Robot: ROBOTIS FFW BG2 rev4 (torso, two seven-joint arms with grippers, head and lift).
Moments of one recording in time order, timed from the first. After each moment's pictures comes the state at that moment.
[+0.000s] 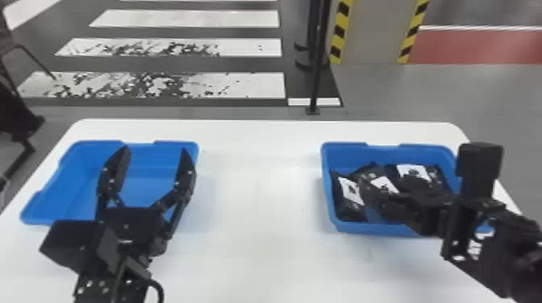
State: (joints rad) left arm 0.53 0.10 -0.09 -2.15 -0.04 -0.14 0.15; right arm 0.19 -0.26 -0.06 -2.13 -0.40 0.84 0.17
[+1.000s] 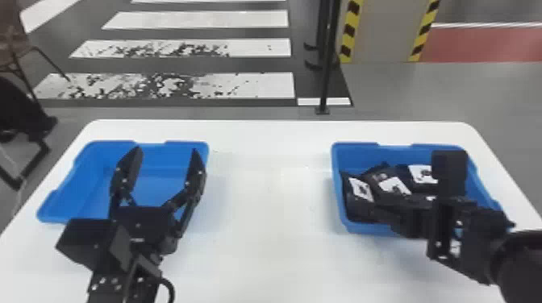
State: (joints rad) left arm 0.53 0.11 -0.08 -2.15 -0.04 -0.14 0.14; right arm 0.07 -0.27 0.01 -1.94 -0.47 0.92 0.18
